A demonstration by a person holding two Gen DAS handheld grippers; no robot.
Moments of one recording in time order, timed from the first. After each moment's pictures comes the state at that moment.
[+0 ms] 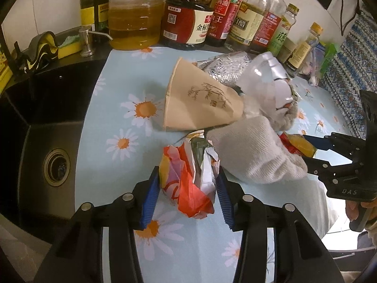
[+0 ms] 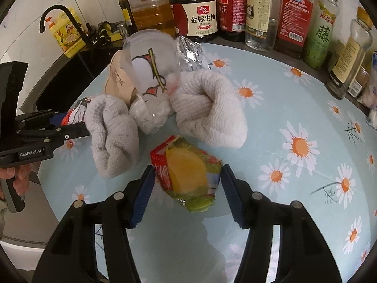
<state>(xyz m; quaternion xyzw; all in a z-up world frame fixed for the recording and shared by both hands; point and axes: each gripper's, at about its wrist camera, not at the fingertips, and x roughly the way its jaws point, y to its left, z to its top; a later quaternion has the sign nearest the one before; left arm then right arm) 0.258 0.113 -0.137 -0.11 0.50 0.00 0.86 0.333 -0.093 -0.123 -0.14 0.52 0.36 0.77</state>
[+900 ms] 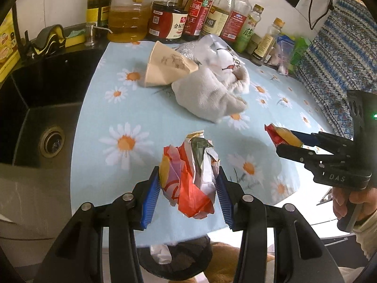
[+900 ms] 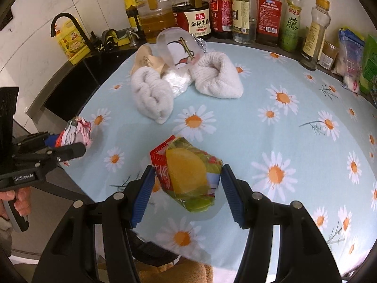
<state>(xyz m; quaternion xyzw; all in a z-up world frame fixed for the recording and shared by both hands) 0.156 0.082 -0.113 -0.13 0.48 -0.04 0.87 0.236 -0.122 -0.089 -0.10 0.51 0.32 0.79</state>
